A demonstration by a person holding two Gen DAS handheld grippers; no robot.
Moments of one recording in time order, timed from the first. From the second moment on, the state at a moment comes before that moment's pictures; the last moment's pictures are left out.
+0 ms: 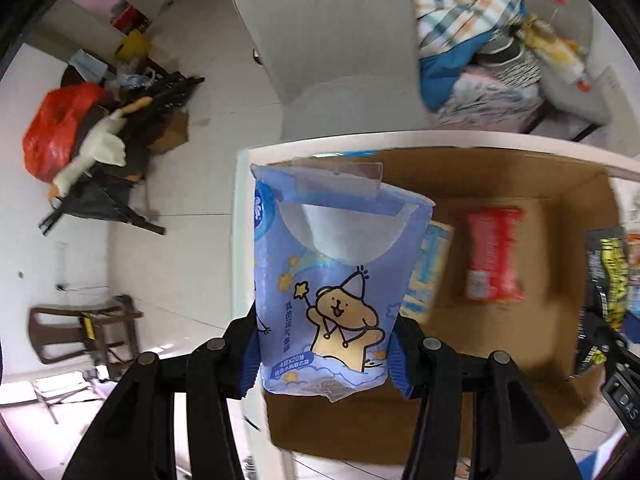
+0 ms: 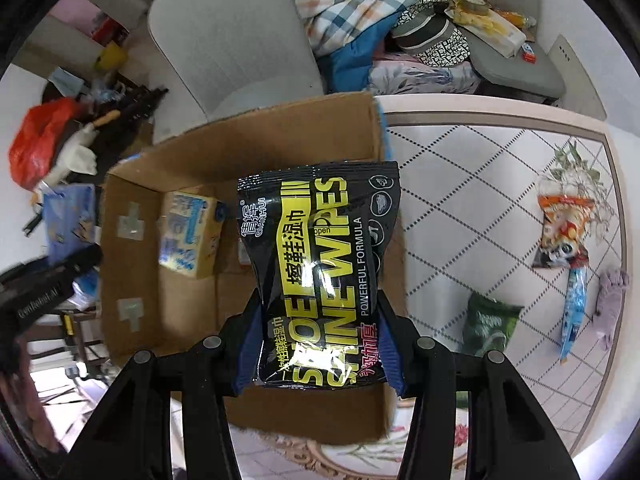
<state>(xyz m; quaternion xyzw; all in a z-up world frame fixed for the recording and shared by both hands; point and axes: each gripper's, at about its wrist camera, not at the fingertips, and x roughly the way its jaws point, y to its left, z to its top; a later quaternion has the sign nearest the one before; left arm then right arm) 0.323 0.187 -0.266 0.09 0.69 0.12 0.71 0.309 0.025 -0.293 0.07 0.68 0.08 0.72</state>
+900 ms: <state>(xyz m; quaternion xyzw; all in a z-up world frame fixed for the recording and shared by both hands) 0.354 0.219 -0.326 0.00 0.75 0.10 0.66 0.363 0.062 -0.343 0.01 0.69 0.05 0.72</state>
